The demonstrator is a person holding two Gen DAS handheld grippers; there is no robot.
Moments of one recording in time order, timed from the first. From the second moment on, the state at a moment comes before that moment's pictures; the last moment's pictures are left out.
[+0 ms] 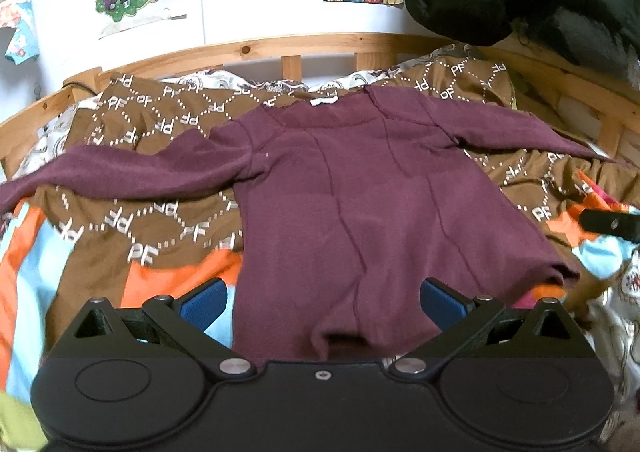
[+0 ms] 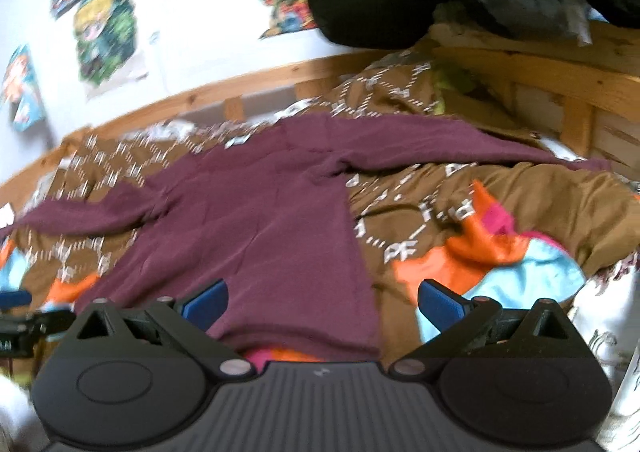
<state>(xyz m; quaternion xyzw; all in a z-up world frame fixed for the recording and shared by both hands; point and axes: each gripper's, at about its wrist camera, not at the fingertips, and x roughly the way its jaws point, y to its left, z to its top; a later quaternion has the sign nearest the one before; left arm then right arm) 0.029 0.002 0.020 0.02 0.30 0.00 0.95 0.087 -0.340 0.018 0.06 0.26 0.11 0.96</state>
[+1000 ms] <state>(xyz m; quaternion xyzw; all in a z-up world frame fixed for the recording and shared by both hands) 0.179 0.013 0.012 -0.07 0.37 0.08 0.92 0.240 -0.534 -0.005 0.23 0.21 -0.23 0.92</state>
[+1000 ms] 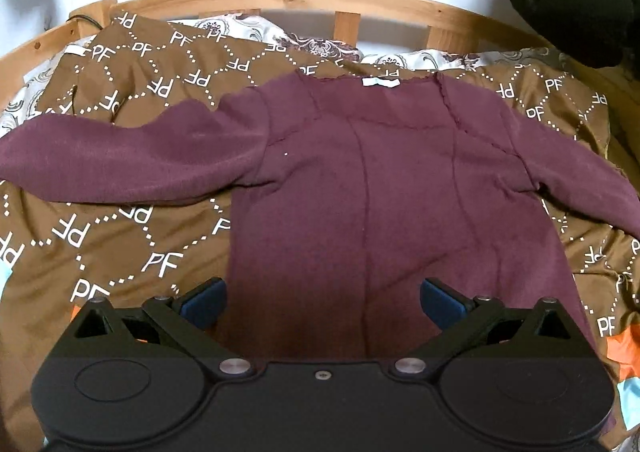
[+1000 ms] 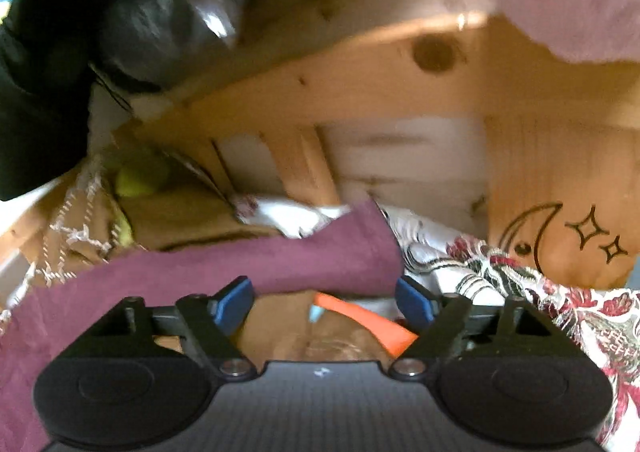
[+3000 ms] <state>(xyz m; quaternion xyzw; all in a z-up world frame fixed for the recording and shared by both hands) 0.155 0.074 0.039 -0.04 0.28 0.10 0.95 0.172 -0.177 -0.026 -0.20 0.19 0.37 0.89</state>
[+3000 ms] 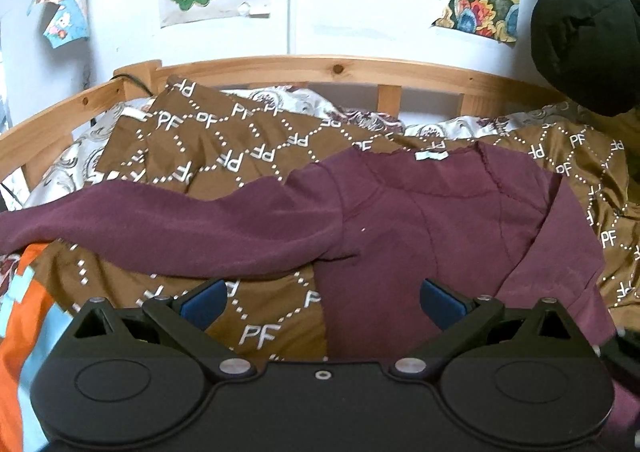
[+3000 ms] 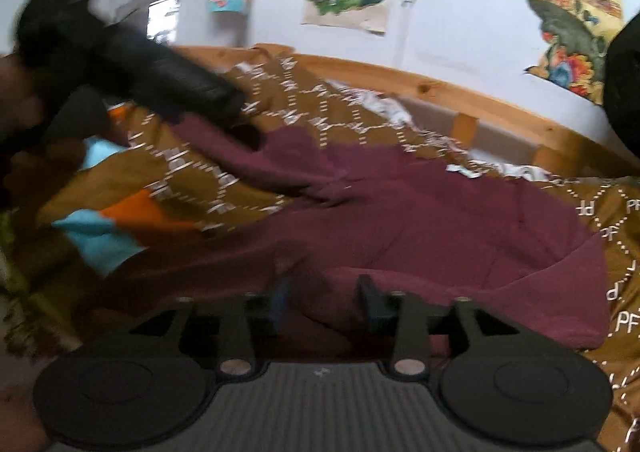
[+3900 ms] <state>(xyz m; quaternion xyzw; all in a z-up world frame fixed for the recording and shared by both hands) 0.179 0.020 -0.054 -0.04 0.40 0.04 0.92 0.356 -0.333 -0.020 -0.03 0.28 0.12 0.95</state>
